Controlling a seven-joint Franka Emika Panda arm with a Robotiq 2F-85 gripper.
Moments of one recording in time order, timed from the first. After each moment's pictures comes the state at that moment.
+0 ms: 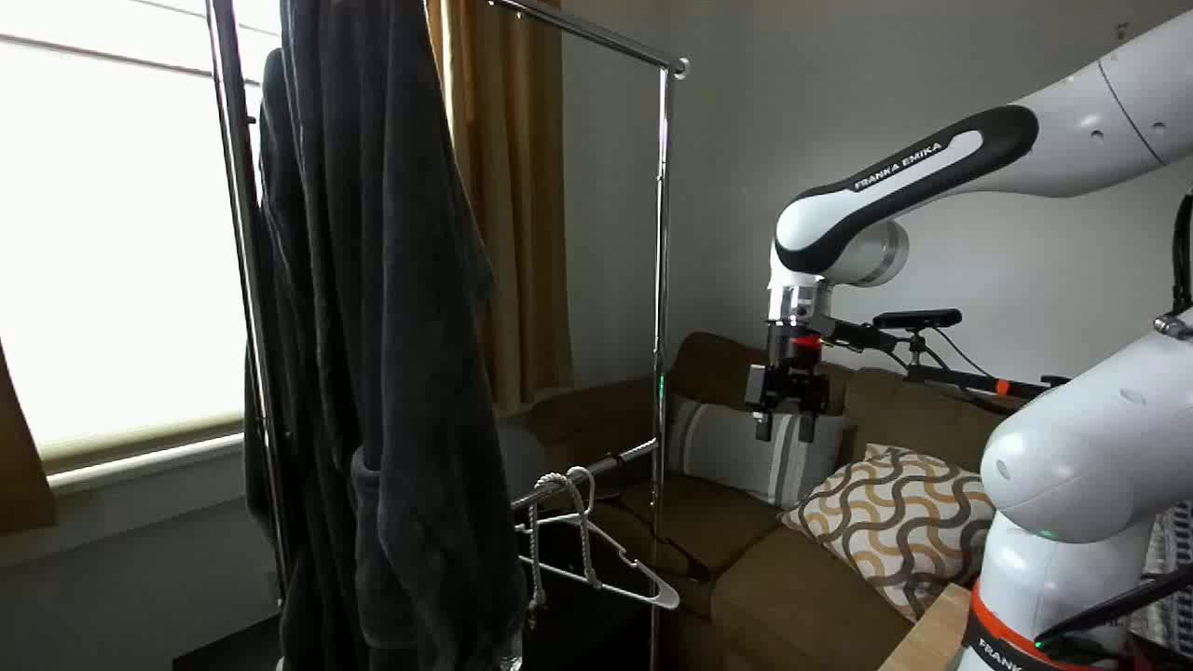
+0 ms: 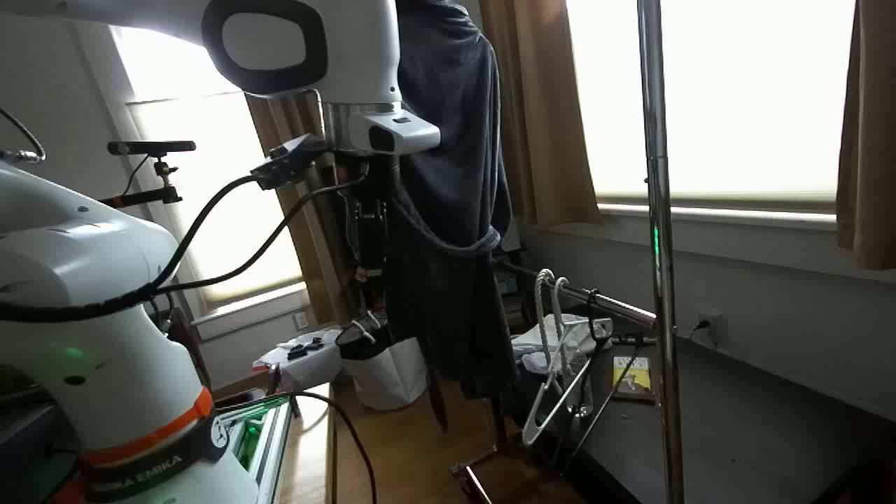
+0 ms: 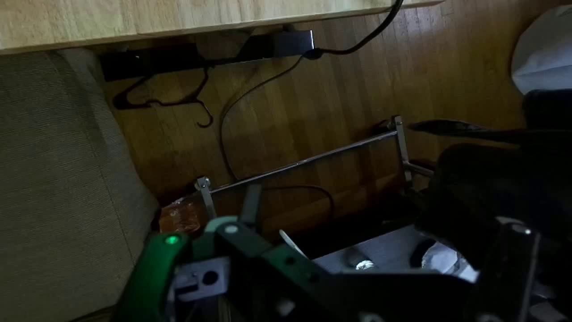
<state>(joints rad) 0.00 -0.70 -0.12 -2.75 0.16 1.91 -0.03</state>
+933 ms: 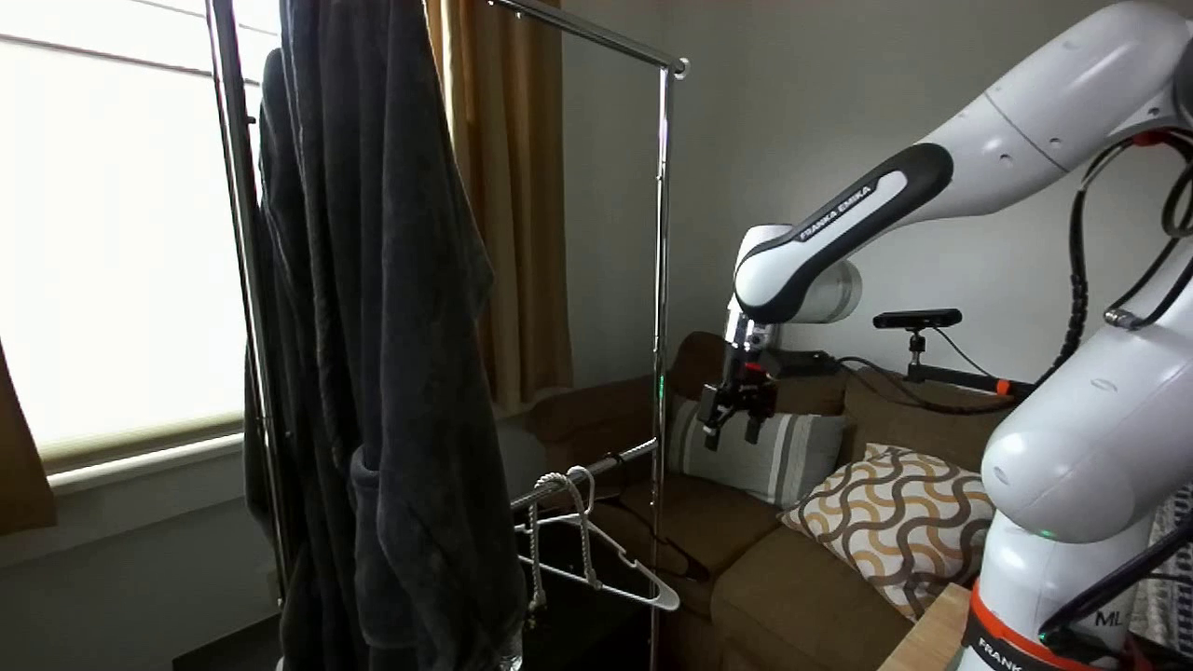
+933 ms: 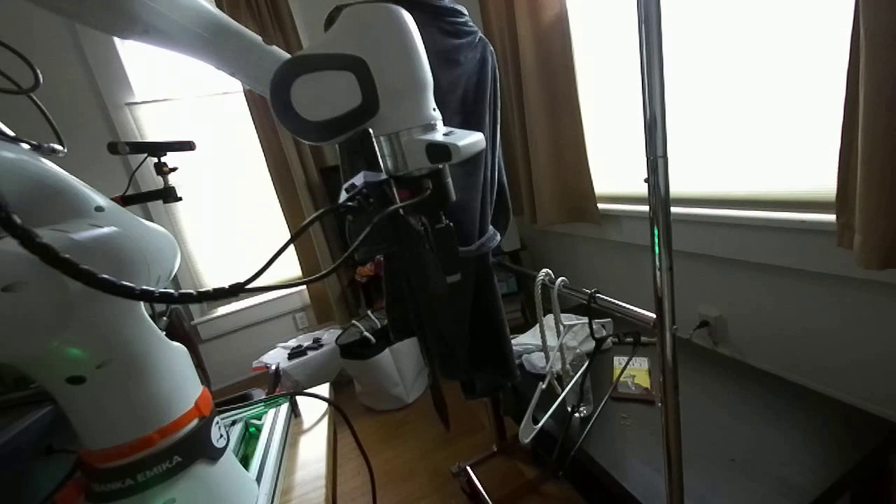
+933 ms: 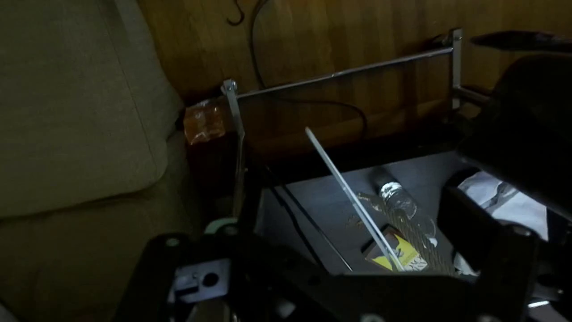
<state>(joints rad) 0.01 -0.48 -0.01 -2.75 0.12 2.36 -0.02</state>
